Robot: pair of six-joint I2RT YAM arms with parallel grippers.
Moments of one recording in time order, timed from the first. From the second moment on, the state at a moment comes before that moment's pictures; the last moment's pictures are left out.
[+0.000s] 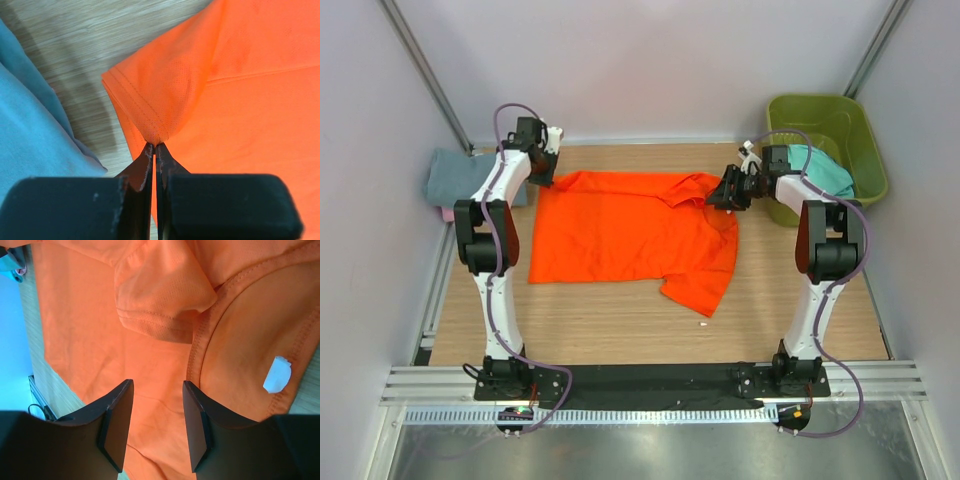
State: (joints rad) left arm -0.05 2.22 1.95 -0.72 0.06 0.22; right arm 0.00 2.04 1.45 -0.35 -0.74 0.27
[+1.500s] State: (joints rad) left arm -0.05 2.22 1.93 -0.72 0.03 0.24; right arm 0.07 2.20 1.59 -0.35 -0.53 0.17
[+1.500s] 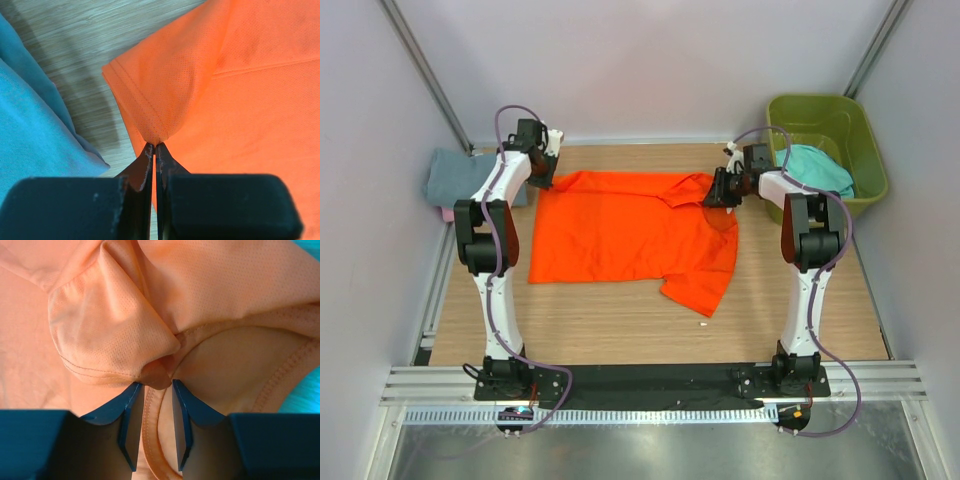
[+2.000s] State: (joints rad) left arm -0.05 2.22 1.93 -0.72 0.03 0.24; right arm 0.09 2.19 1.59 -0.26 -0.51 0.19
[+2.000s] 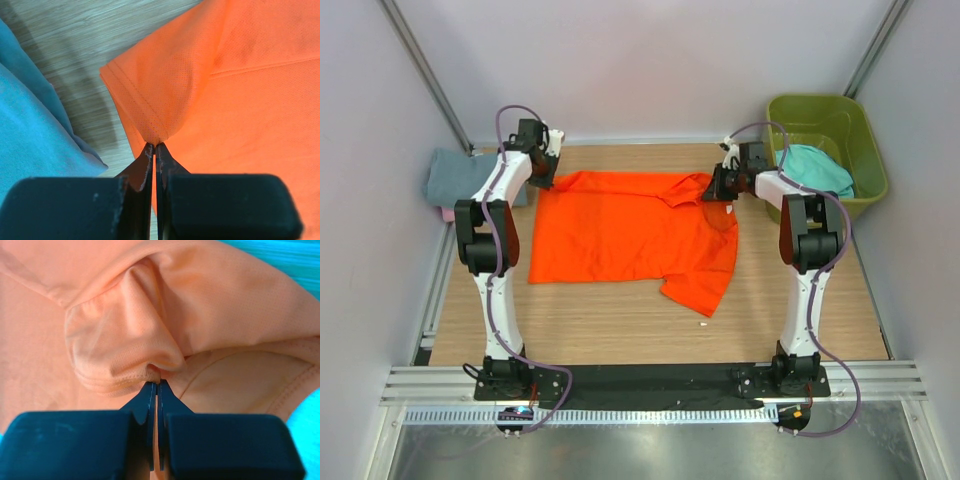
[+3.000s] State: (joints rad) left arm -0.02 2.01 2.08 -0.70 0.08 0.20; right arm 0.16 1.78 1.57 -0.43 -0.16 -0.33
